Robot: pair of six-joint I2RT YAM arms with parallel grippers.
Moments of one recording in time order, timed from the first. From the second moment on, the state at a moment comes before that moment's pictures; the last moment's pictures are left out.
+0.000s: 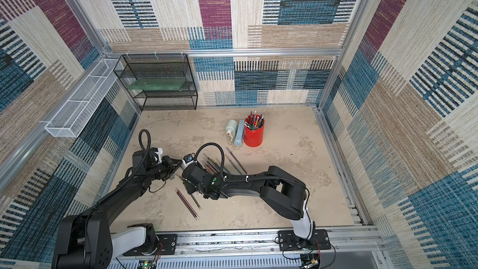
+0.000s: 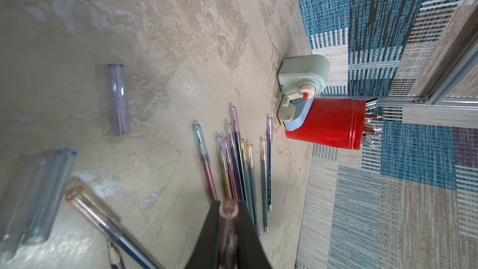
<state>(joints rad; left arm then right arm) 0.06 1.19 0.49 -0.01 0.58 -0.87 1.19 1.93 1.26 -0.02 0.21 0.50</state>
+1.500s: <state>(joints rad) 0.08 1.24 0.57 -0.14 0.46 -0.80 1.22 2.01 1.21 -0.08 0.16 0.47</state>
